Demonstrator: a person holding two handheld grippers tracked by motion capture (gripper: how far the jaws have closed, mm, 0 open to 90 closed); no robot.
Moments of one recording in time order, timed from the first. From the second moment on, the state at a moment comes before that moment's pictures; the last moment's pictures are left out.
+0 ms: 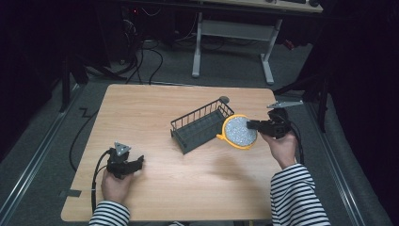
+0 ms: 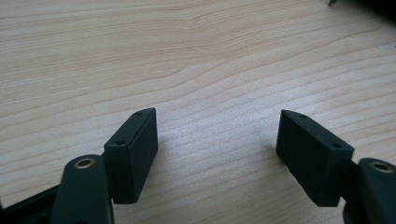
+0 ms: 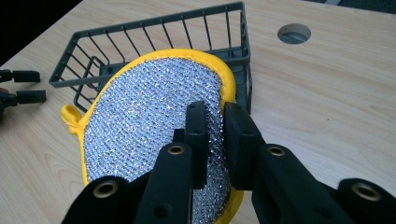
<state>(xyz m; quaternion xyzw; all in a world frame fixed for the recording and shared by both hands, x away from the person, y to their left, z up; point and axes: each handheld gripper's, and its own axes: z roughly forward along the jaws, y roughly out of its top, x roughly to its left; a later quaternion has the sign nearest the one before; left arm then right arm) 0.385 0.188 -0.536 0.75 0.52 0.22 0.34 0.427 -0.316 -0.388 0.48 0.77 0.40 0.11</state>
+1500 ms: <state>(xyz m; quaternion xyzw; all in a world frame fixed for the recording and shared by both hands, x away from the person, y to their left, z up) 0.385 0.189 -0.537 0.75 0.52 0.22 0.34 0.491 -0.249 -0.348 0.46 0.77 0.42 0.13</state>
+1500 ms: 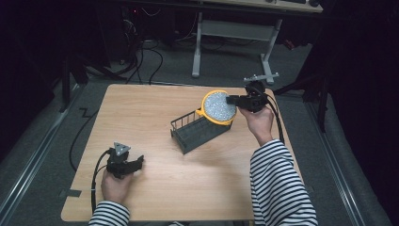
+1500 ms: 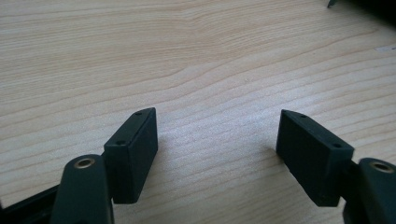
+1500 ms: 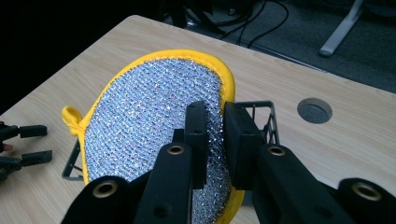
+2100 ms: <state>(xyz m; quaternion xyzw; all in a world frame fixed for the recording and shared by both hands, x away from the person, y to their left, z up) 0.385 0.189 -0.537 0.75 0.52 0.22 0.34 0.513 -0.222 -0.362 0.46 0.77 0.42 0.13</state>
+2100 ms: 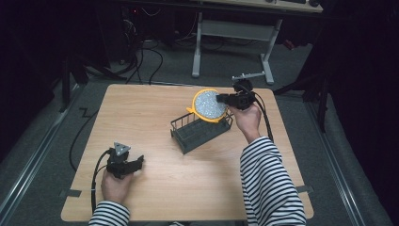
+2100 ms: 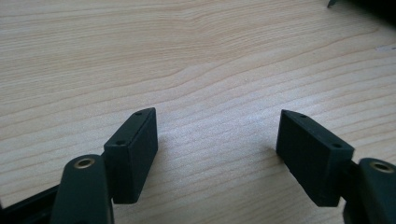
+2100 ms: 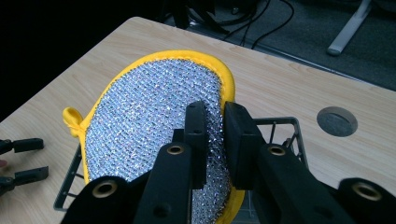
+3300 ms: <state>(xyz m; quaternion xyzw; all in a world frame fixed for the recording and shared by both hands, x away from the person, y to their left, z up) 0.385 0.189 -0.537 0.75 0.52 0.22 0.34 0.536 -0.191 -0.413 0.47 0.79 0.37 0.13</state>
